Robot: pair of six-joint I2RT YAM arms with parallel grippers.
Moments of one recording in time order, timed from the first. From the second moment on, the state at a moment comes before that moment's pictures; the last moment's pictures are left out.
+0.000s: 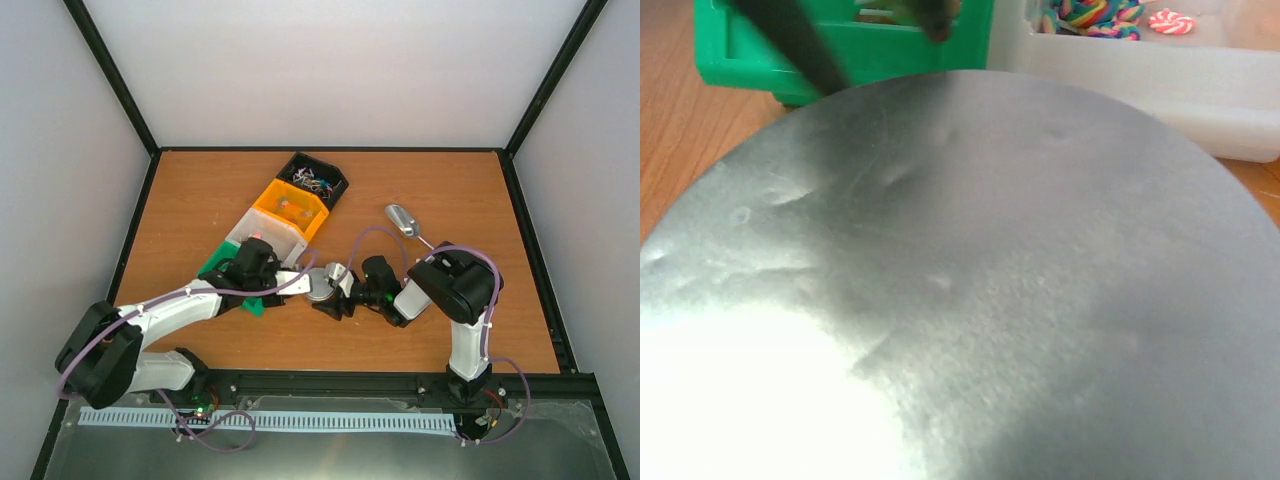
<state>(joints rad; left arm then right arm) -0.64 1.26 0.57 -0.12 0.32 0.82 0.71 1.93 0.48 0.95 -0.59 -0.24</state>
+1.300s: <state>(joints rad) -0.78 1.34 0.66 -0.17 0.26 0.76 0.71 1.93 0.49 0.94 -0.61 -0.24</state>
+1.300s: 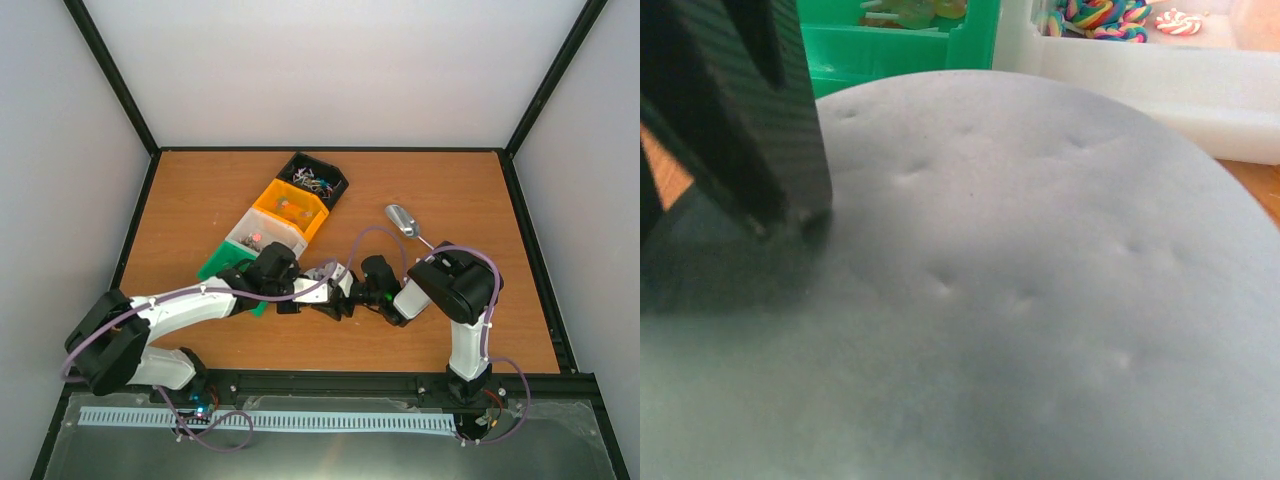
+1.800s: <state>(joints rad) -0.58 1.25 0.61 -0.18 0.23 0.80 0.71 1.93 0.49 0.94 -0.60 -0.25</state>
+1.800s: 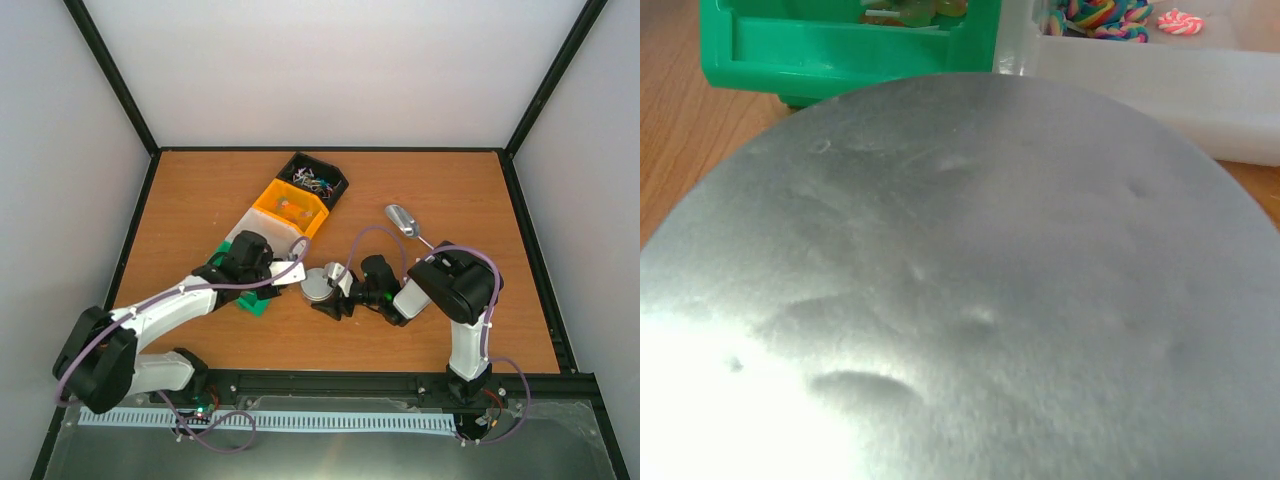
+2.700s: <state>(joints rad) -0.79 1.40 0.70 -0.17 0.29 0.75 0.71 1.93 0.49 0.93 -0.61 -0.25</state>
